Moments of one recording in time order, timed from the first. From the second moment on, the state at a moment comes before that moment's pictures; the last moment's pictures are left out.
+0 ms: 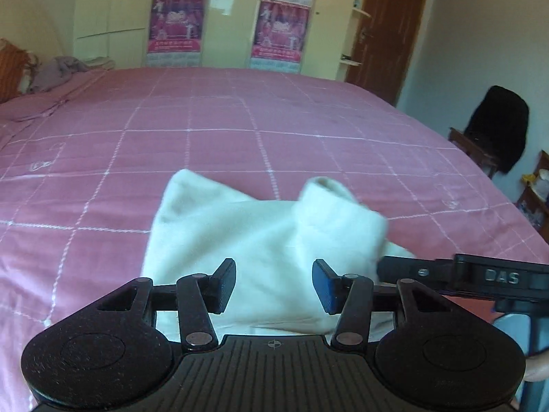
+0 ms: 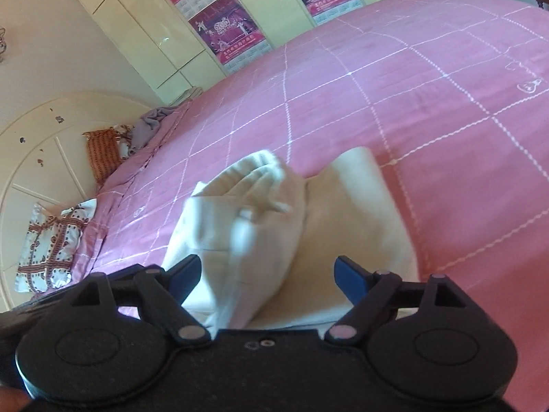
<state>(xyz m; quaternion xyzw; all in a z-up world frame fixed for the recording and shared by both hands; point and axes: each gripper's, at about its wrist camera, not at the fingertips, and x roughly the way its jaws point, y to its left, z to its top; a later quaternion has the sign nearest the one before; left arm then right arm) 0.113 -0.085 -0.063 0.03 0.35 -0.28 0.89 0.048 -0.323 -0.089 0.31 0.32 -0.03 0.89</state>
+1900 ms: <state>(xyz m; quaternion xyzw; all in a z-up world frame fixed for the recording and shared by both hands) 0.131 -0.098 -0.121 0.09 0.41 -0.24 0.88 0.044 -0.303 -0.113 0.05 0.37 -0.09 0.92</state>
